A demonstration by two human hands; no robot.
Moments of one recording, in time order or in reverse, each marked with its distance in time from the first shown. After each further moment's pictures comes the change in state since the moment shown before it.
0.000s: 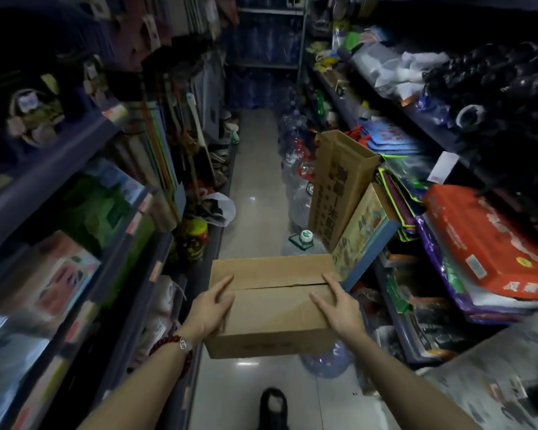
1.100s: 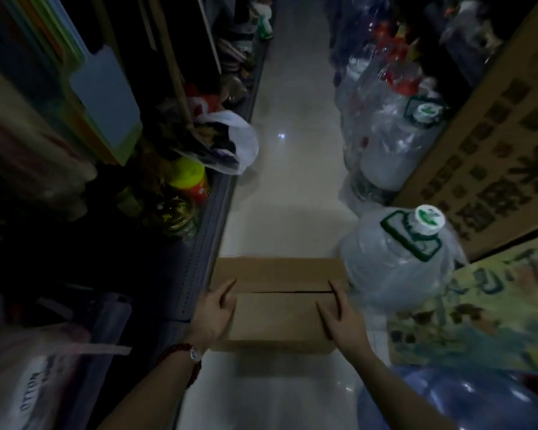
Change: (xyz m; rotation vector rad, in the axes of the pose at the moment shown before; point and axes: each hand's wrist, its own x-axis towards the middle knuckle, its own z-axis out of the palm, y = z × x) left_hand 0.520 -0.342 0.156 0.118 0.060 -0.236; right_hand 0.468 0.264 0.366 -0.061 -0.156 0.108
